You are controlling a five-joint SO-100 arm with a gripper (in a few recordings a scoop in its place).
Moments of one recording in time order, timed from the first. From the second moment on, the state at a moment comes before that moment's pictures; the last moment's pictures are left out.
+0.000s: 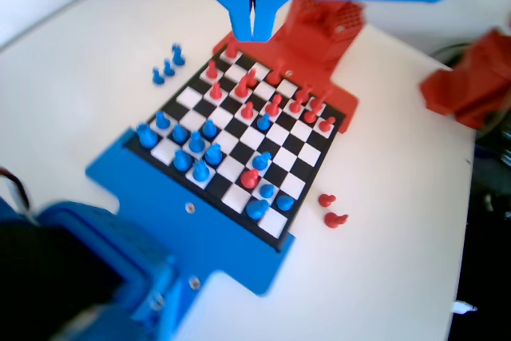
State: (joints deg) arm 6.3 134.5 106.5 102.4 -131.8
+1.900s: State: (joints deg) arm 15.9 102.7 140.0 51.2 -154.2
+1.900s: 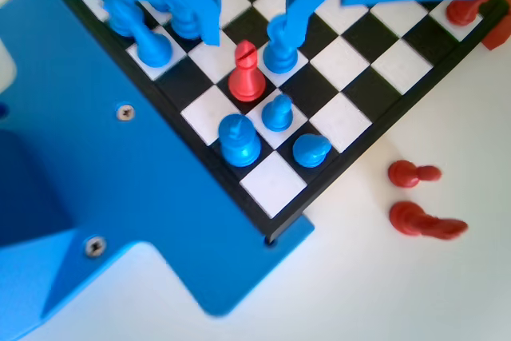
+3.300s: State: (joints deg) arm 16.6 98.6 147.9 35.9 -155.3
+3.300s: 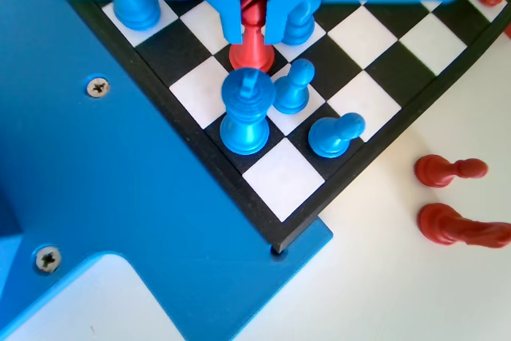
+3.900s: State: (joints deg) arm 17.7 101.7 132.5 60.2 -151.5
